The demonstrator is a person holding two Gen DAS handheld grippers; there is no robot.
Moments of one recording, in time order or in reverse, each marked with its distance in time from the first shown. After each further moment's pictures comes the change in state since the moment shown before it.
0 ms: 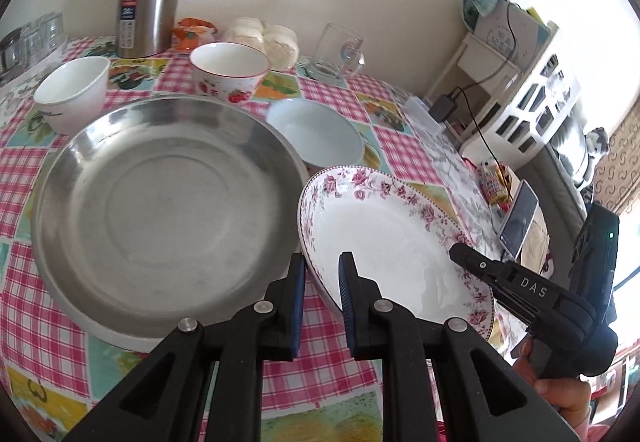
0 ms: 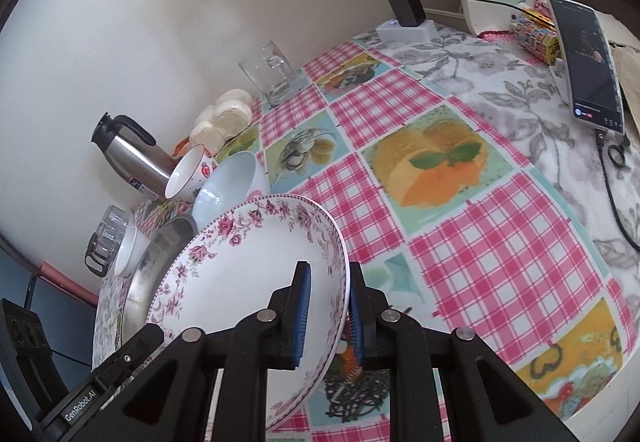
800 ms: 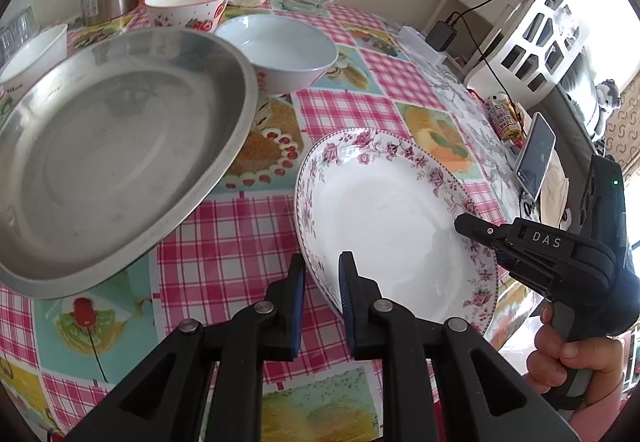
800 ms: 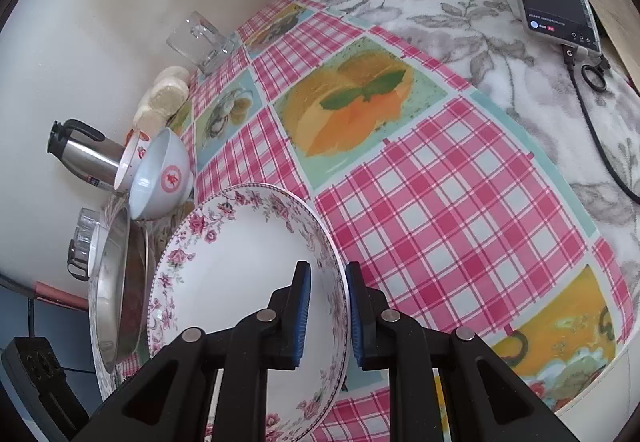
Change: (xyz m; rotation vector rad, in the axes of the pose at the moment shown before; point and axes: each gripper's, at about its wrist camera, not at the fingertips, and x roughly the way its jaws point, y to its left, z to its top) left arm 0.054 -0.038 -0.038 0.079 0.172 0.044; right arm 0.020 -0.069 -0.006 0.140 0.160 -0.073
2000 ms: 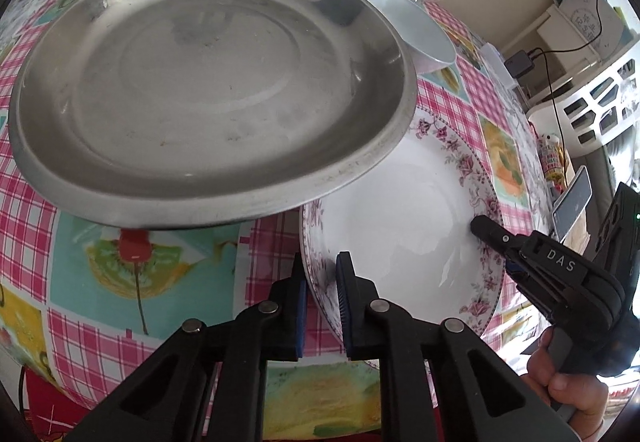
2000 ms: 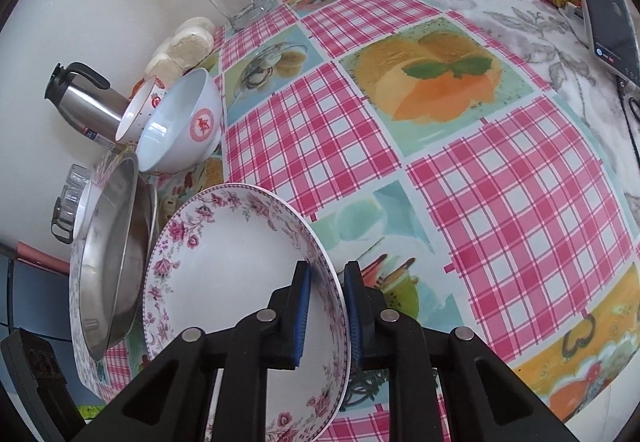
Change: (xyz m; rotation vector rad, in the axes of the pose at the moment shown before) left arm -0.003 0.065 -0.023 -0.288 0.095 0.061; right arm 0.031 0.060 -0.015 -0.117 0.068 -0.050
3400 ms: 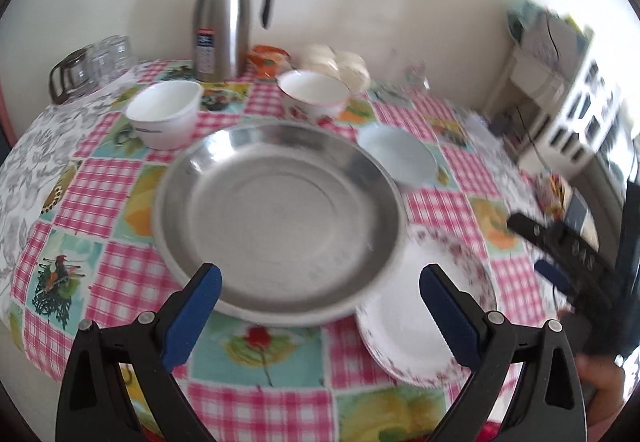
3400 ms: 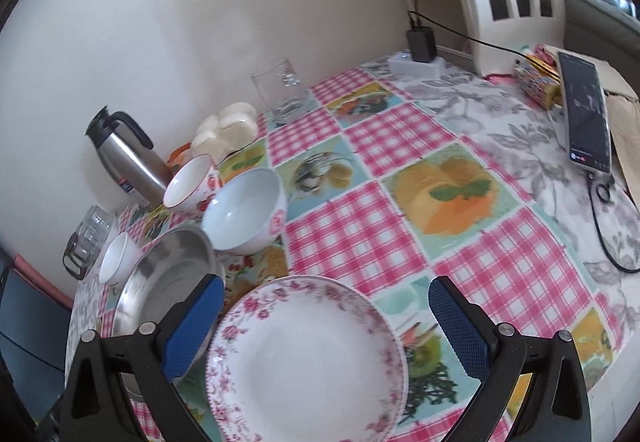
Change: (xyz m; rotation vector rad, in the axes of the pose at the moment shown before) left arm -0.100 -0.001 0.011 0.190 -0.329 0.131; right arm -0.064 0.050 0.003 -0.053 -0.324 -0.017
